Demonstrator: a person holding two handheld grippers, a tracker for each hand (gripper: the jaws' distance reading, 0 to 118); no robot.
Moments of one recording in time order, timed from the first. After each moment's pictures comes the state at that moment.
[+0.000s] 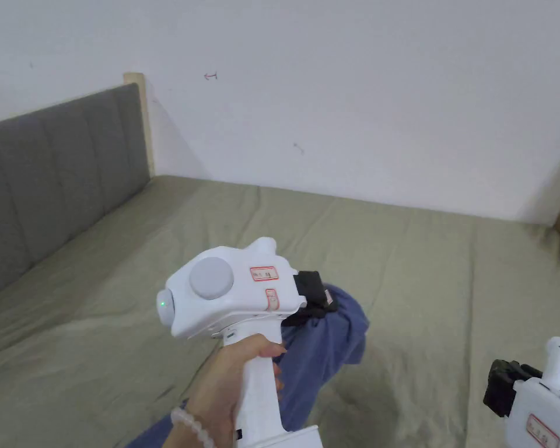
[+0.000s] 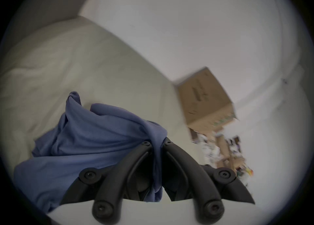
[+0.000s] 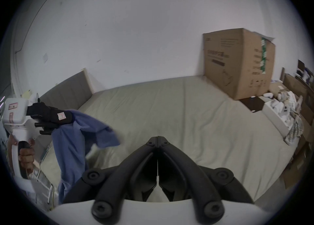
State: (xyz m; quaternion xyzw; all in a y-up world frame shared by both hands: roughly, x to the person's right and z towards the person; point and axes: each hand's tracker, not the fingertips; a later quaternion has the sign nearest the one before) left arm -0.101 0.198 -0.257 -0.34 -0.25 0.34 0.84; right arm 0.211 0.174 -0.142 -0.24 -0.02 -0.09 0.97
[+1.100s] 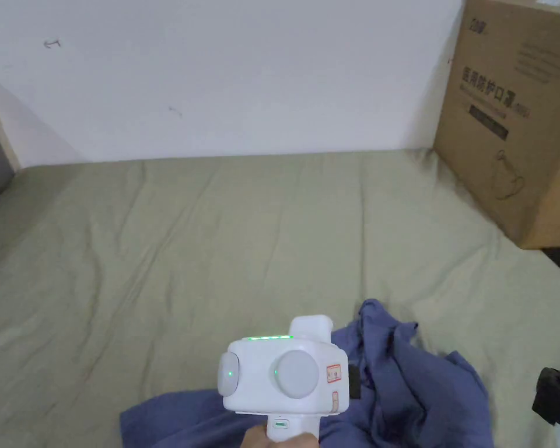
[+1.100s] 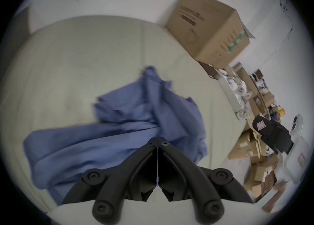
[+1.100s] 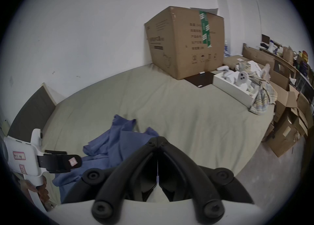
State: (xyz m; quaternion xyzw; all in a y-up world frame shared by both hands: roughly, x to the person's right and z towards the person) left arm 0.072 0.095 -0.214 -0.47 -0.24 0.08 0.85; right arm 0.343 0.126 -0.080 -0.28 -0.16 -0.14 0.94
